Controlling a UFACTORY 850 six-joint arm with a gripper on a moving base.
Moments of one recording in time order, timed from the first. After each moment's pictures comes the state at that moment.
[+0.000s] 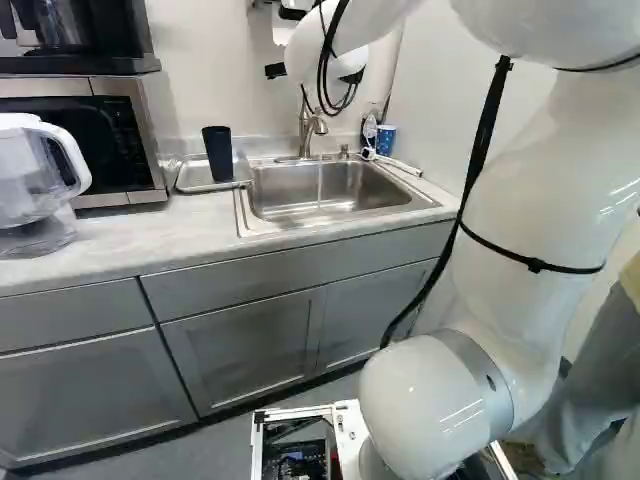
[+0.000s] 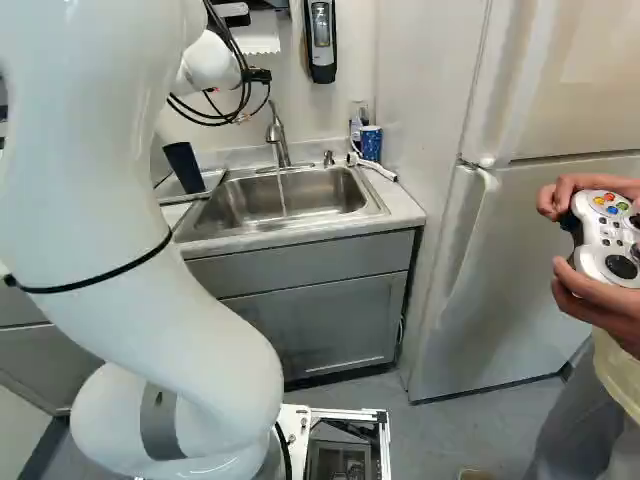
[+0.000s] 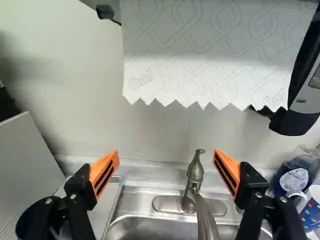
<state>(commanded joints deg) 11.2 -6.8 -73.1 -15.1 16.1 11.5</state>
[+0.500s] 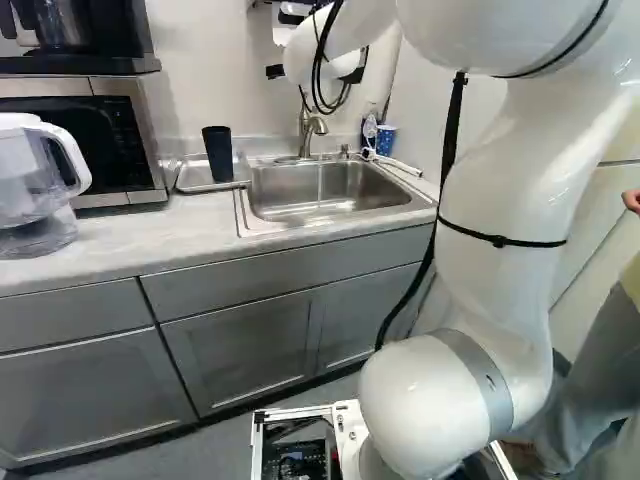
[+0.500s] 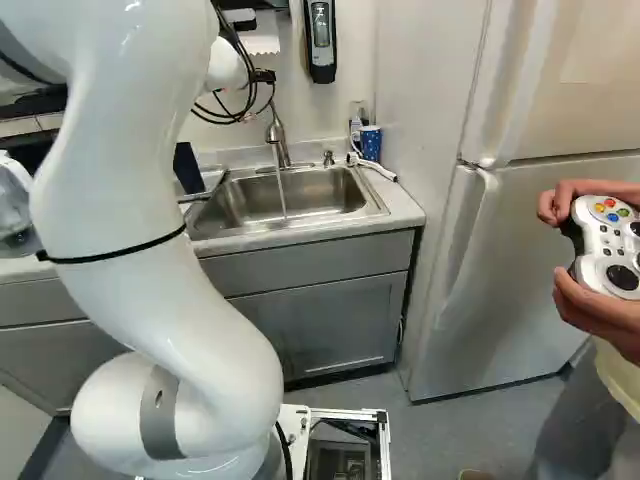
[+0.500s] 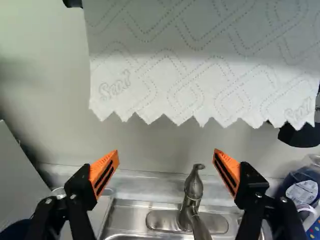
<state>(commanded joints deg) 10.5 -13.6 -80.4 -15.1 15.9 11.5</state>
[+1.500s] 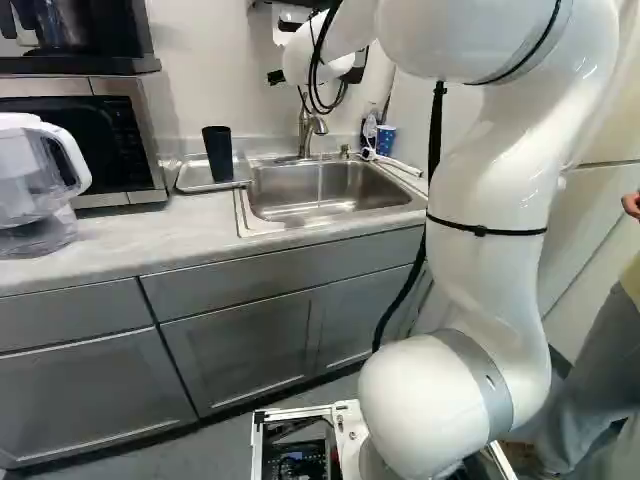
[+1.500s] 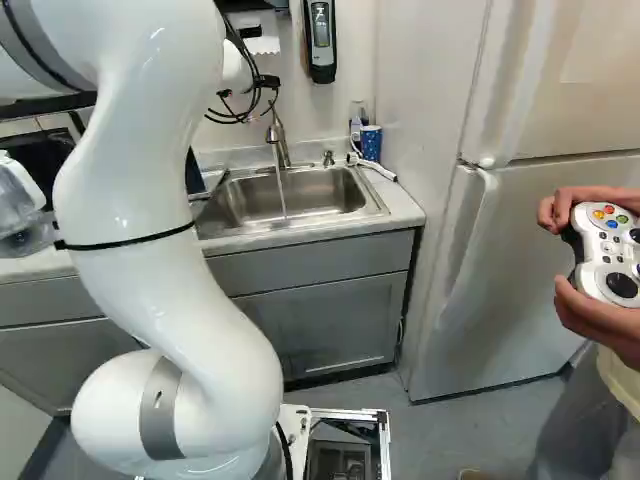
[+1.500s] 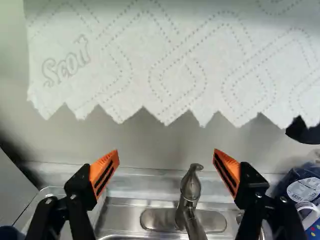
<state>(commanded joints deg) 10.2 -17.7 -85.0 -15.1 11.7 11.5</state>
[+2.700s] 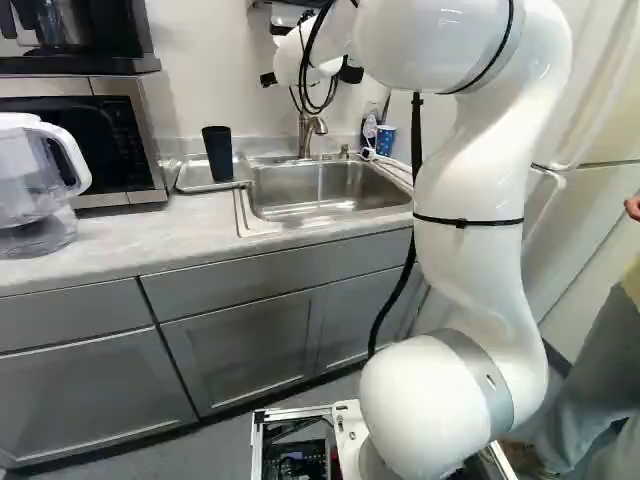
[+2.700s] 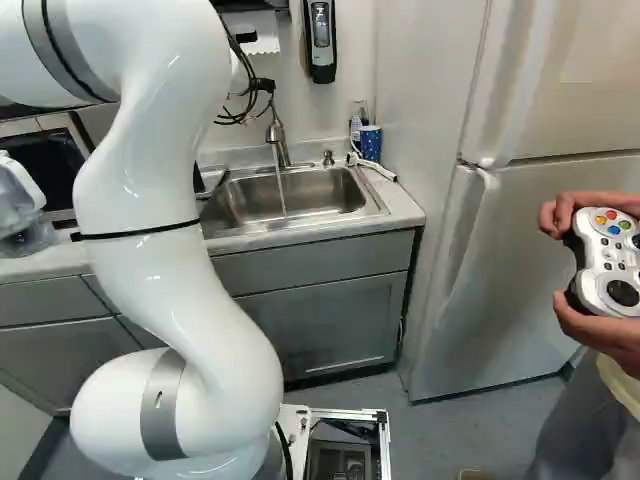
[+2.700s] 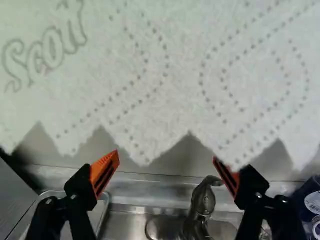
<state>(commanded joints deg) 11.8 -22.1 -90.1 -15.1 10.4 11.5</state>
